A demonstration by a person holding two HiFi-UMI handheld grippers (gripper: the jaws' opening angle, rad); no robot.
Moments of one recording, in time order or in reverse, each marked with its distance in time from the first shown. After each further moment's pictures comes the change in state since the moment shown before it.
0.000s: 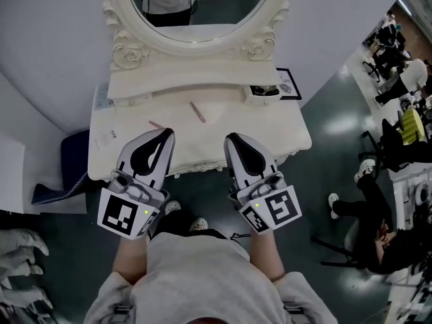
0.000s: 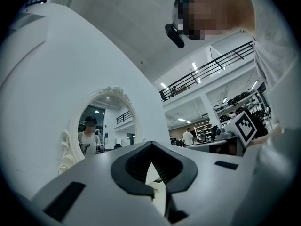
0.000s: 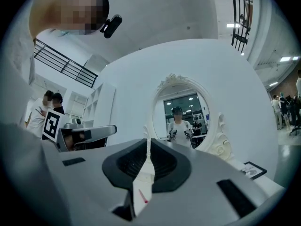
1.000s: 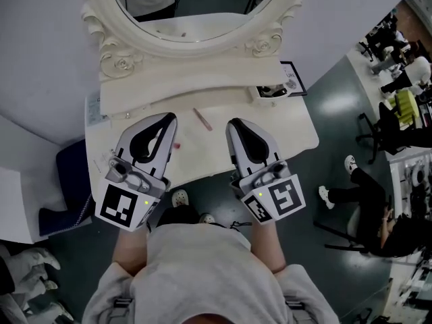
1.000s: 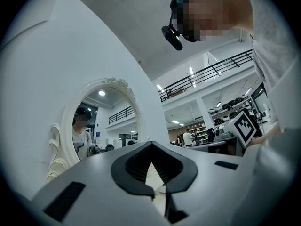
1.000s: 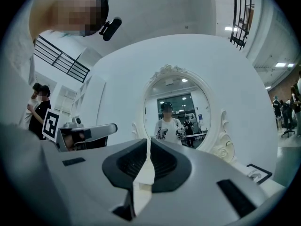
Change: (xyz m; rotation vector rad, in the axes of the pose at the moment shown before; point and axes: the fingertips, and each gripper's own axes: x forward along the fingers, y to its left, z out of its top) left arm 0.056 0.087 -0.043 -0.003 0.059 -0.132; right arm 0.099 -0.031 -0.014 -0.013 0.020 -0.093
